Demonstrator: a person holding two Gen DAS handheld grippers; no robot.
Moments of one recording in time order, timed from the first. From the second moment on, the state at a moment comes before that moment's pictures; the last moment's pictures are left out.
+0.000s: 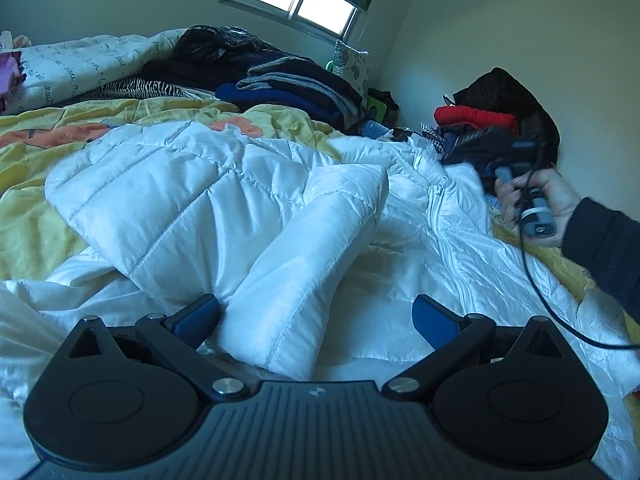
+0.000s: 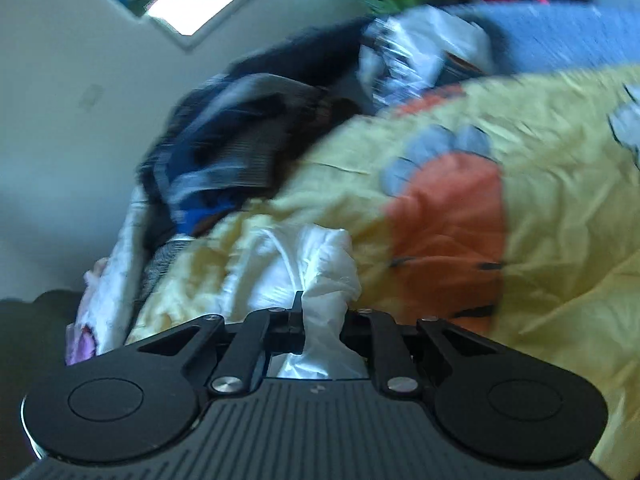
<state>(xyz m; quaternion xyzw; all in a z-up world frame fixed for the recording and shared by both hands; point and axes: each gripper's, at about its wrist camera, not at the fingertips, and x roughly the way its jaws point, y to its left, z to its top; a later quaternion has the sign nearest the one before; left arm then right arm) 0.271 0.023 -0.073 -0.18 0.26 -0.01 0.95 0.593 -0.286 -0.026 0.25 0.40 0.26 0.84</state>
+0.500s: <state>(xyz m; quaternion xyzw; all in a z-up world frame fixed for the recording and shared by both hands) 0.271 0.027 -0.072 -0.19 0.25 -0.01 0.95 0.347 -0.270 0.024 -0.05 0.38 0.36 0.85</state>
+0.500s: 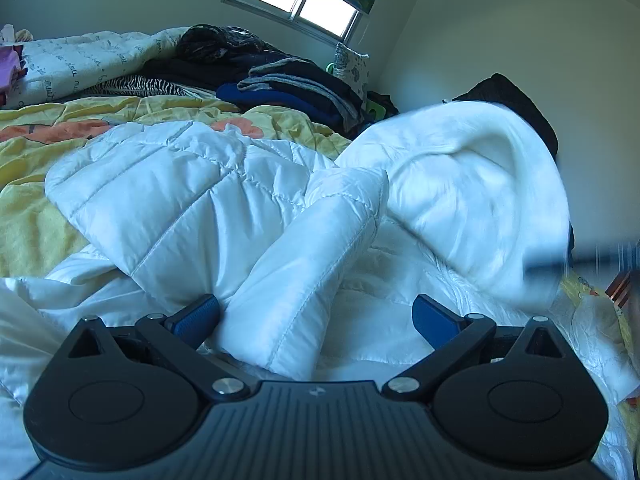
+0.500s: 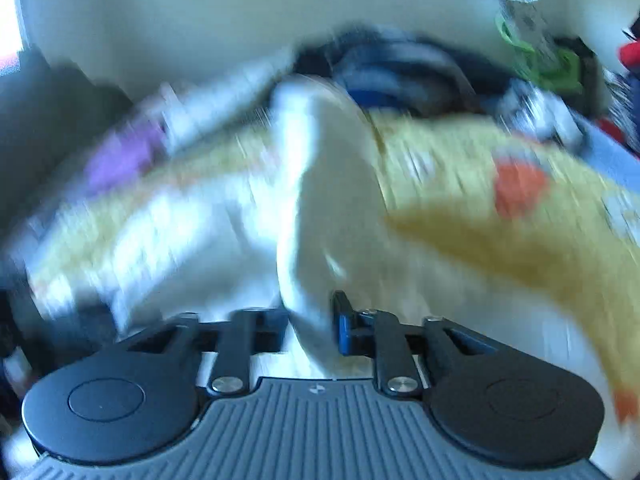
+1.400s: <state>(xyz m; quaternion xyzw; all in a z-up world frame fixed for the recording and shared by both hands) 0.272 0.026 -0.071 -0.19 0.26 -0.01 0.95 0.306 -0.305 -0.030 0.42 0.37 0.22 0.80</state>
